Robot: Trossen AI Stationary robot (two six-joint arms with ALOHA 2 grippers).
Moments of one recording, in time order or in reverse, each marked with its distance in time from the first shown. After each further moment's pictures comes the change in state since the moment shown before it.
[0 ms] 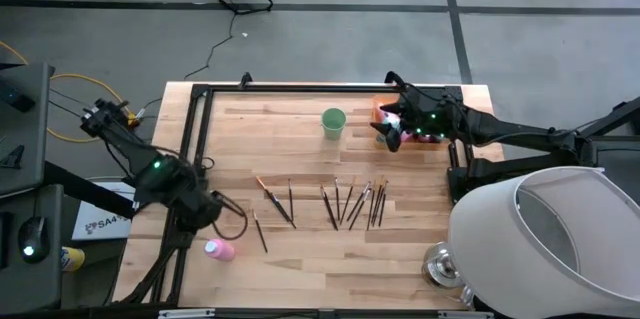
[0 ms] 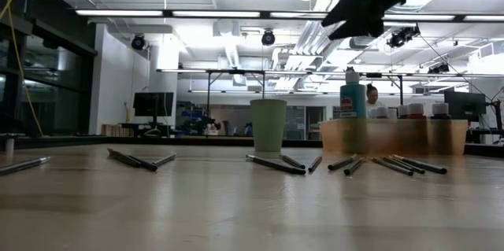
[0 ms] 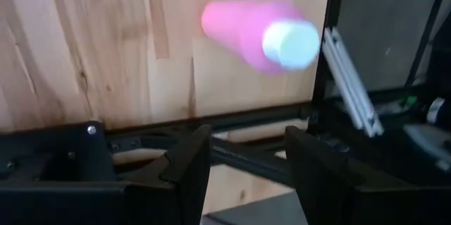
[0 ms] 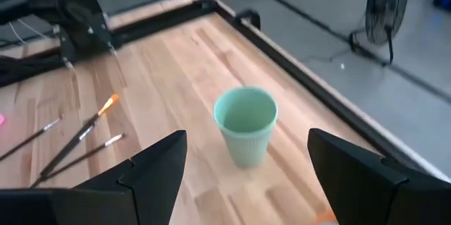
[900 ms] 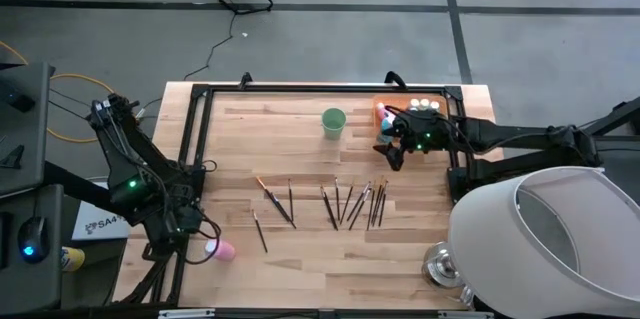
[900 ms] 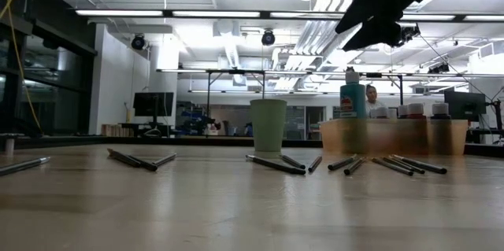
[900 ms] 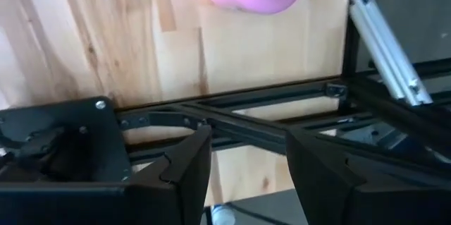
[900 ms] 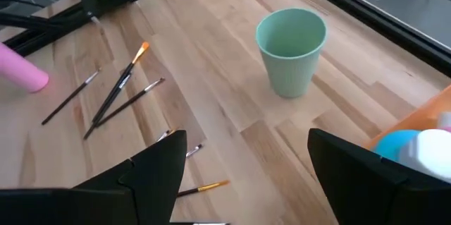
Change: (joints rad) left arm -0.314 0.000 0.000 -0.024 -0.150 -0.224; right arm 0.177 0.000 0.000 -0.186 0.032 0.239
